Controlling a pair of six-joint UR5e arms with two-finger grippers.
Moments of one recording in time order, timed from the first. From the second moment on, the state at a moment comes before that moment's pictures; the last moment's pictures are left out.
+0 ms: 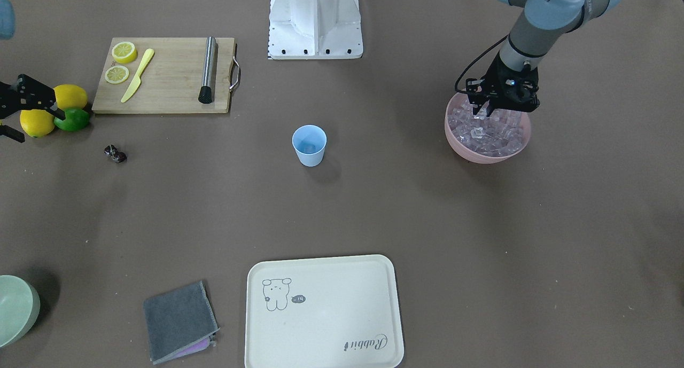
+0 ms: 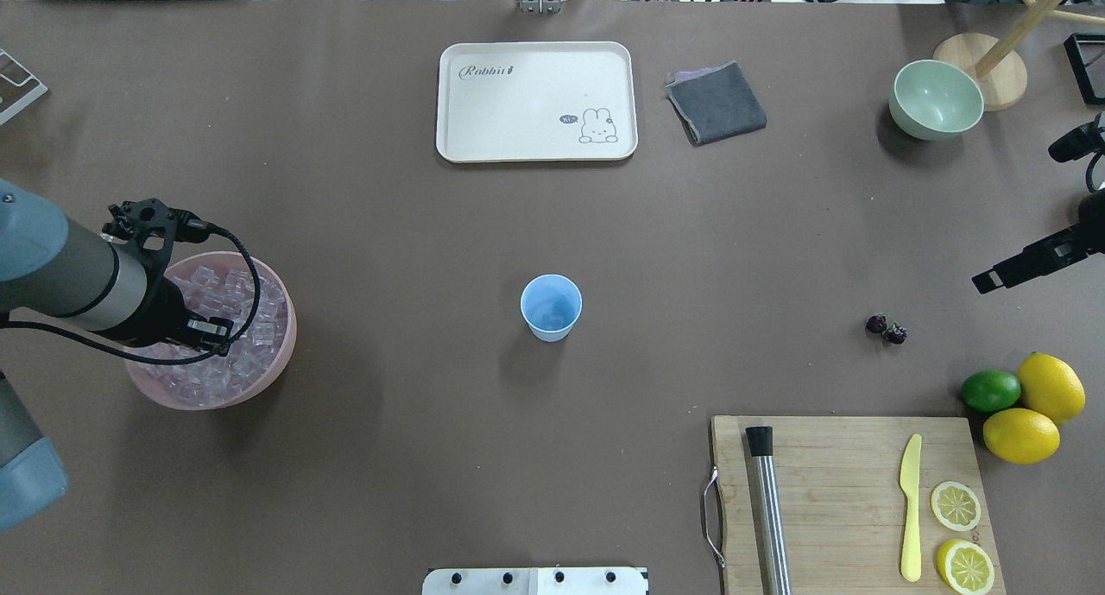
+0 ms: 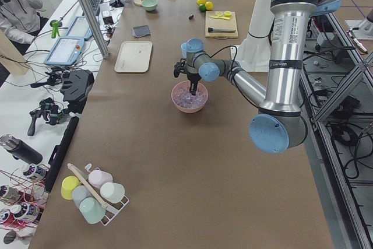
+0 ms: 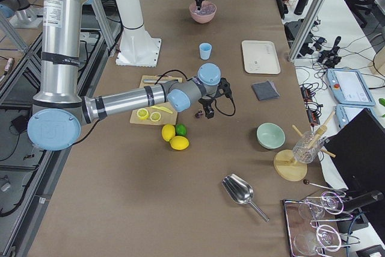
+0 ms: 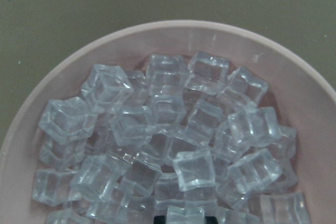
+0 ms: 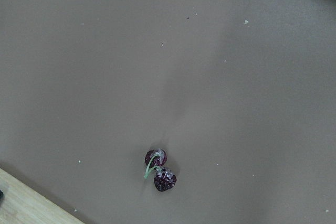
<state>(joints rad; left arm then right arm) -0.70 -1.63 -2.07 -1.73 -2.05 -0.90 1.14 -1.67 1.88 -1.19 2.46 0.31</state>
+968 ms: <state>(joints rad) -0.59 -2.22 -1.78 -1.72 -2.03 -1.33 1.13 -1.66 1.88 -1.19 2.46 0.33</state>
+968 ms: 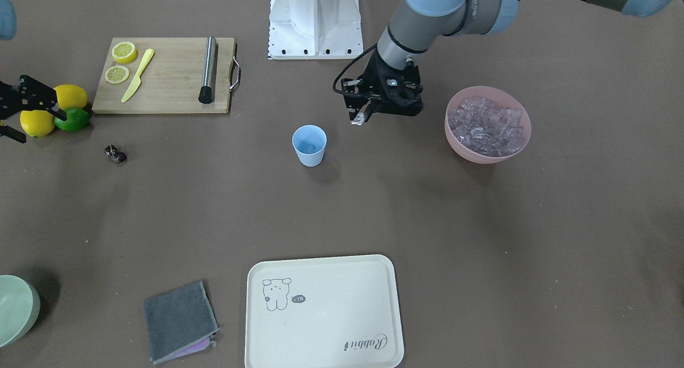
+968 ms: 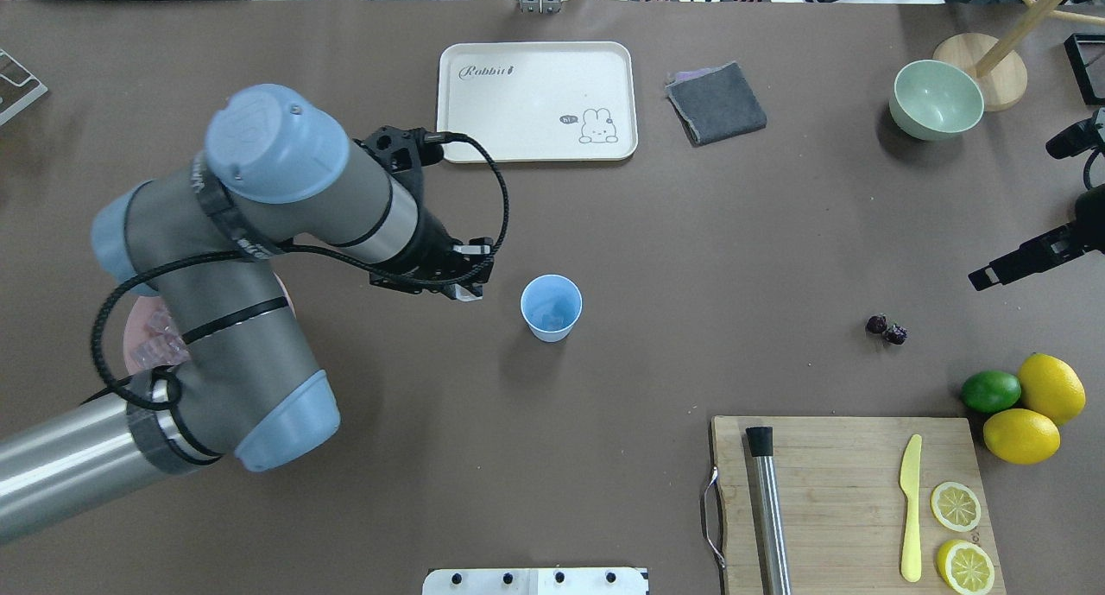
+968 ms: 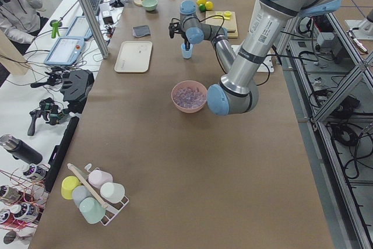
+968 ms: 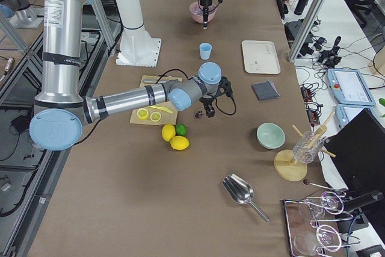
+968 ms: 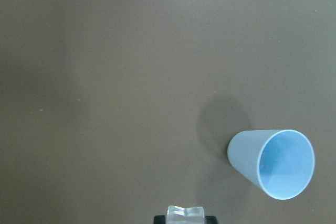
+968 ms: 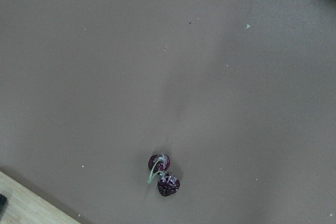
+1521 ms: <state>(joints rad) -0.52 -2.38 -1.60 -1.79 -1.91 -1.41 1.13 -1.67 1.88 -1.19 2.46 0.33</state>
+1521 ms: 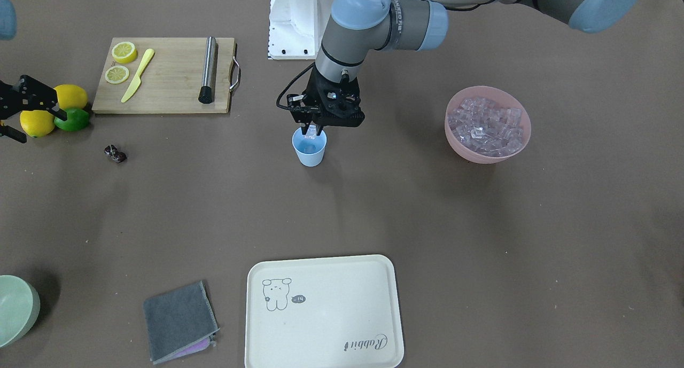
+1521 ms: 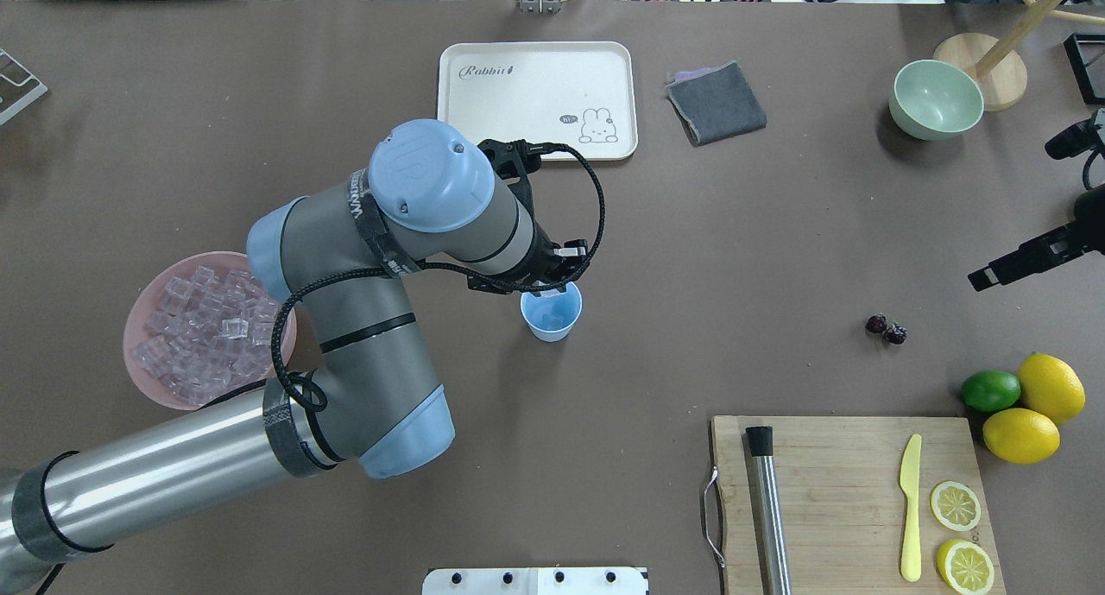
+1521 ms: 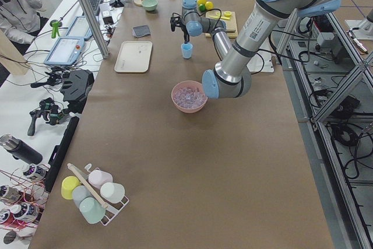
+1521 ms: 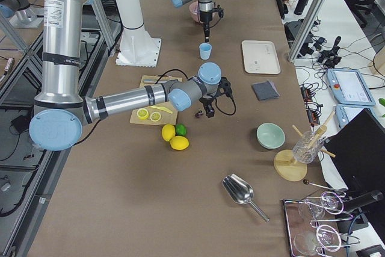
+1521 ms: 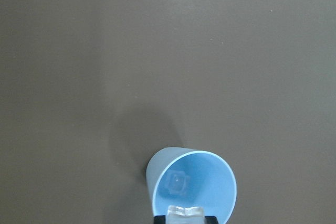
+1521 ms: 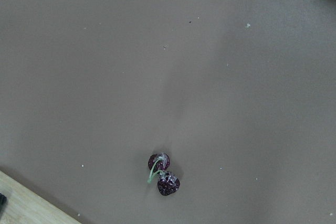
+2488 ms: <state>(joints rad) -0.64 -2.01 -1.90 -1.78 -2.04 -1.25 1.13 -1.67 1.87 -1.19 2.46 0.33</state>
